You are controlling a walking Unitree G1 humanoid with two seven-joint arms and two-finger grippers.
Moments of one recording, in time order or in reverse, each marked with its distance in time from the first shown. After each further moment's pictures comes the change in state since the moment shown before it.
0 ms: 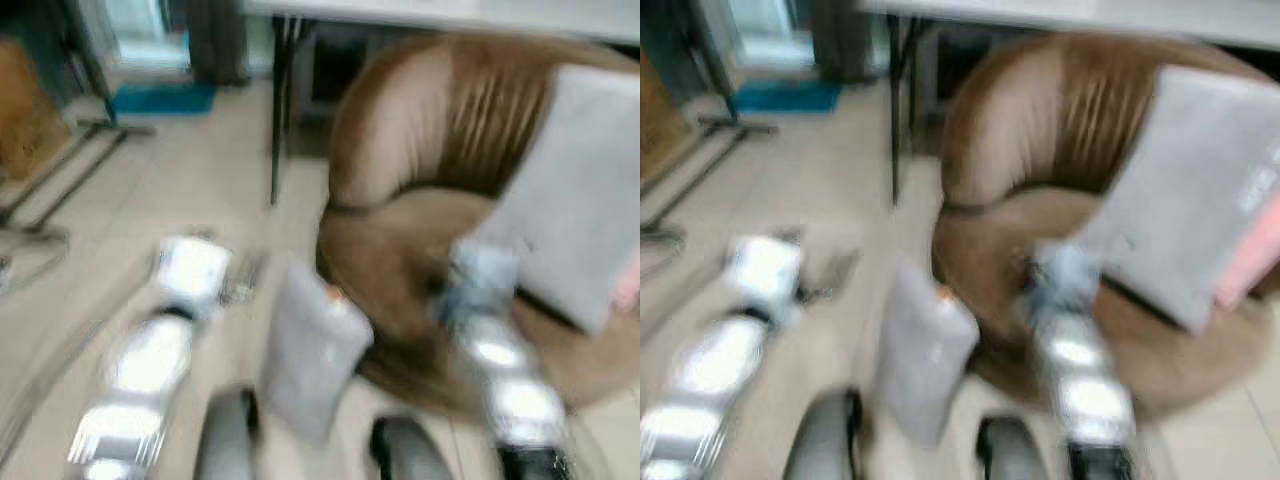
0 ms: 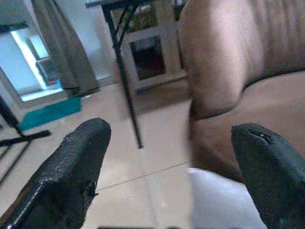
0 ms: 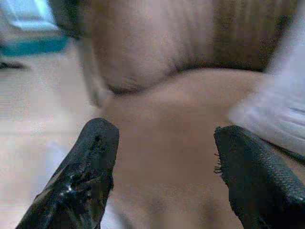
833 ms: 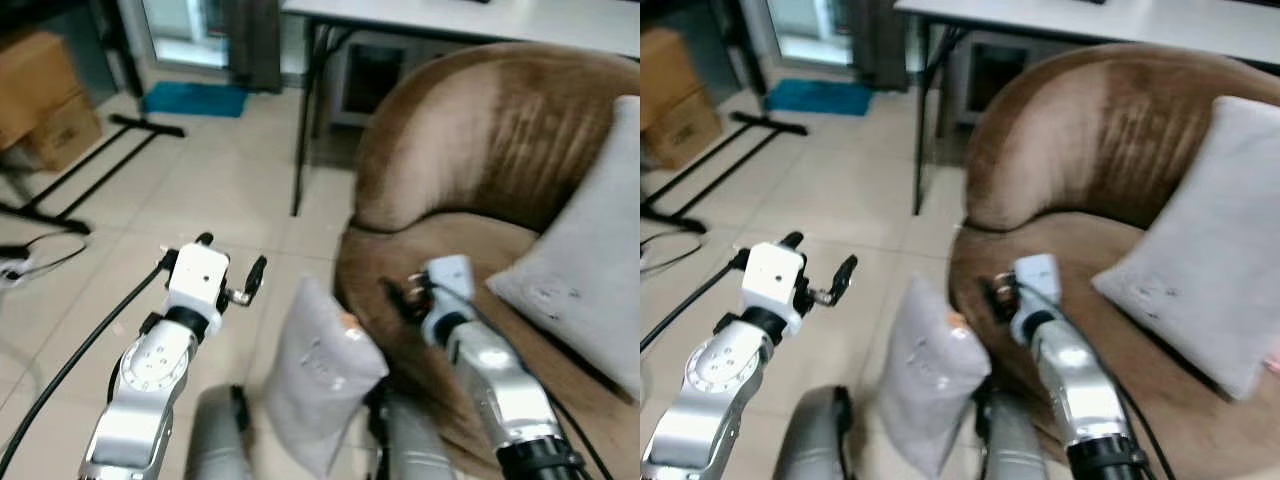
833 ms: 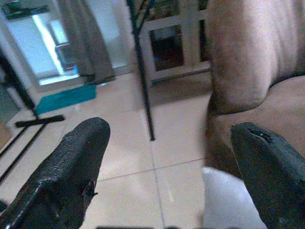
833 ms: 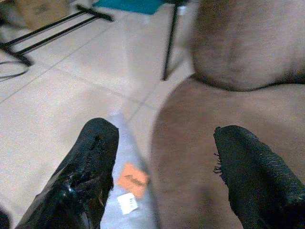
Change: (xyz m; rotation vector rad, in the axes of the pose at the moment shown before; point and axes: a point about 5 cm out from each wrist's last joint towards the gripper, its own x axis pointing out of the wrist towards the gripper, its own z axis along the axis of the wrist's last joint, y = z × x) left arm 0.000 -0.016 -0.002 -0.004 0.005 -0.053; right arm -0.001 -0.010 -0.023 -0.153 0.135 0.224
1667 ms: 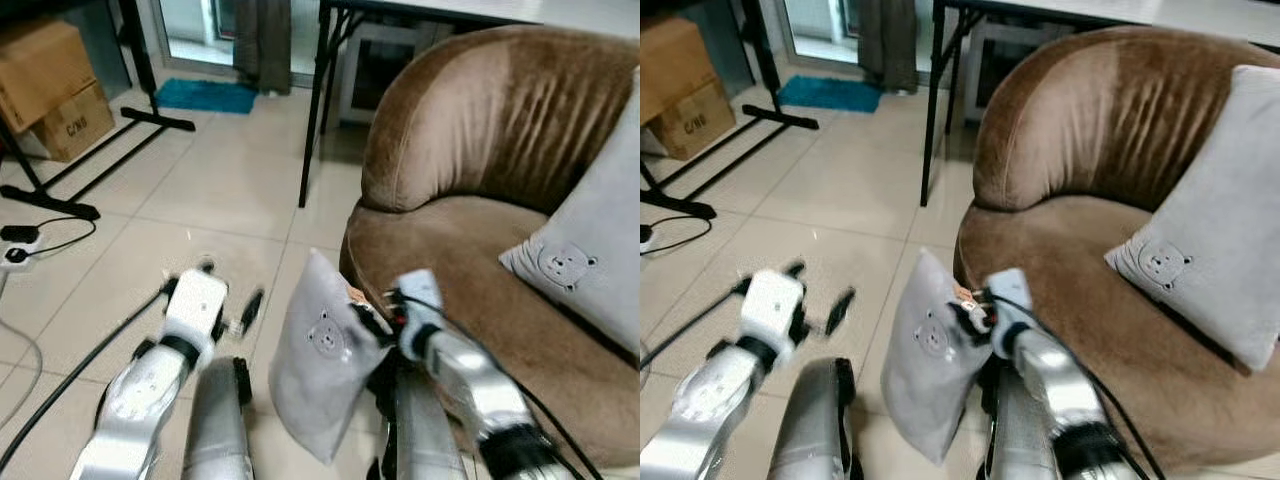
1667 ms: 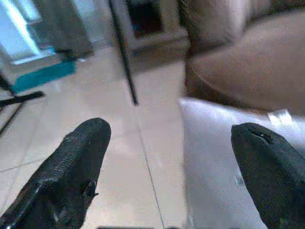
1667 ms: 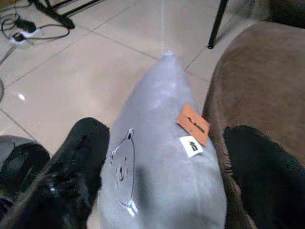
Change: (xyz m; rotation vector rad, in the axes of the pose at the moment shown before) left arm -0.025 -0.003 -0.028 0.042 0.129 -0.138; right arm 0.022 0.020 -0.026 0.008 0.115 0.171
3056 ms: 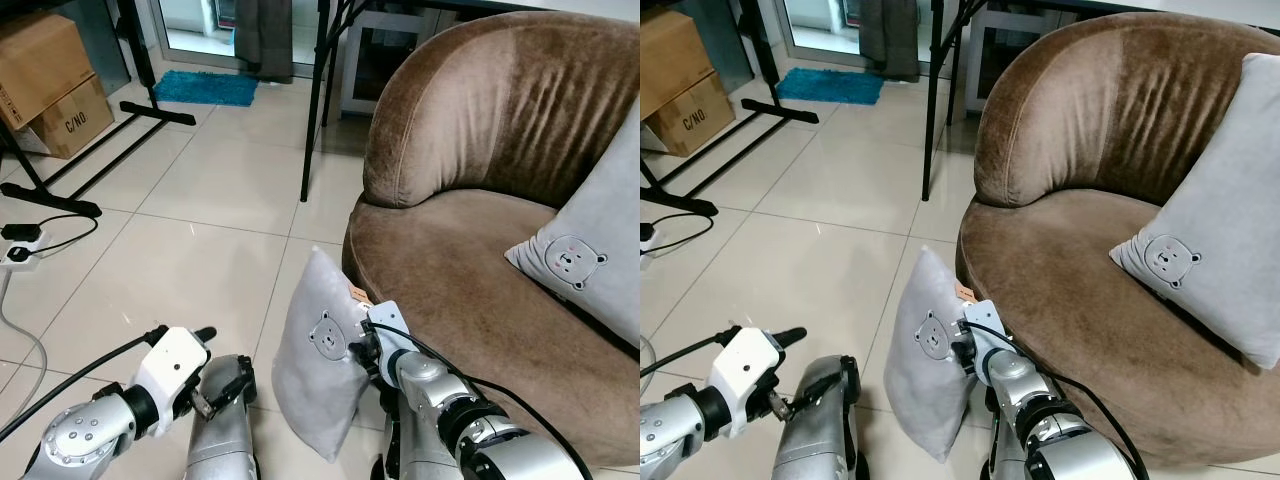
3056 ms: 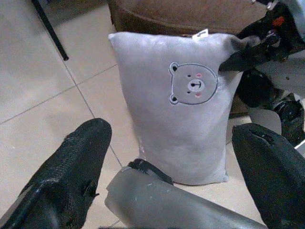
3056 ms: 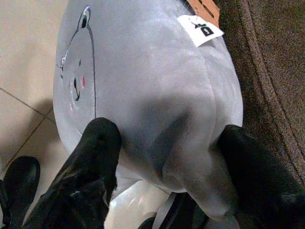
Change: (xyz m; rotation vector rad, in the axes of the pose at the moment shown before) left arm -0.048 0.003 -0.026 0.017 0.183 -0.333; right arm 0.025 0.012 -0.055 -0.063 0.317 -0.174
